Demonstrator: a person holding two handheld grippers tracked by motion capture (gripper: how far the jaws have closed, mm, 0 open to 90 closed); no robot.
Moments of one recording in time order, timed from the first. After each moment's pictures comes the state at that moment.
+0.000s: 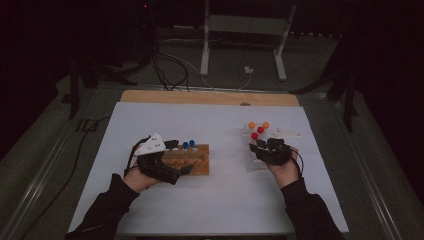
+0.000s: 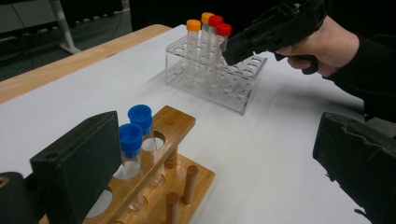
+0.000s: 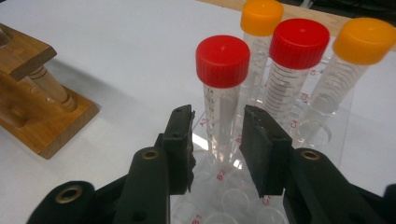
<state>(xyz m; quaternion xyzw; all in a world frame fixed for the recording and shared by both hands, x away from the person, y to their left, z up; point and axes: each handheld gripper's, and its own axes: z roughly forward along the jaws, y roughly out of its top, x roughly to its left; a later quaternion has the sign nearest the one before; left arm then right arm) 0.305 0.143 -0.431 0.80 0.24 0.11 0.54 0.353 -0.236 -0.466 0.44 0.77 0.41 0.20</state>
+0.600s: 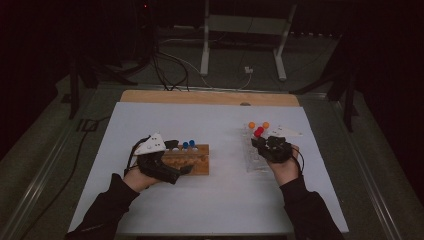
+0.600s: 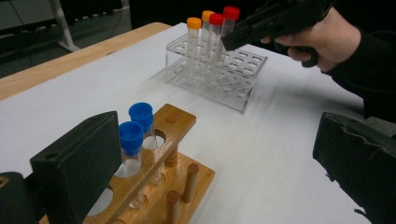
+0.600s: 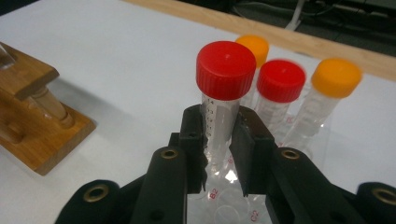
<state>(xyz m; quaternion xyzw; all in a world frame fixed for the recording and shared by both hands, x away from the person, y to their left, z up) 0.306 0.144 -0.432 0.80 0.24 0.11 0.53 0.350 -0.236 -0.453 0.43 0.76 0.42 0.23</state>
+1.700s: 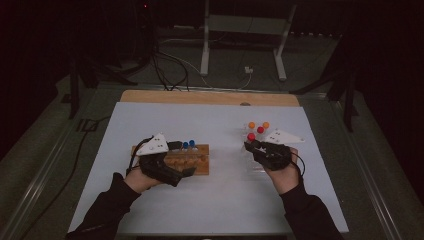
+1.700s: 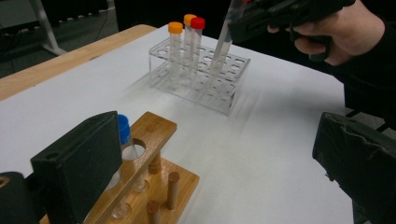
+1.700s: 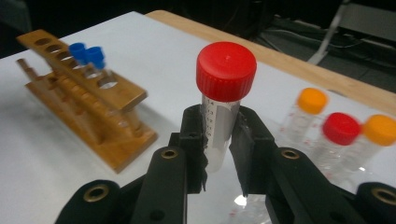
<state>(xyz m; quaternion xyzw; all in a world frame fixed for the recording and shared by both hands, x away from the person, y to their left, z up) 0.301 0.135 -0.423 0.81 0.22 0.09 0.54 0.312 -0.212 -0.422 0.37 0.78 0.46 0.22</state>
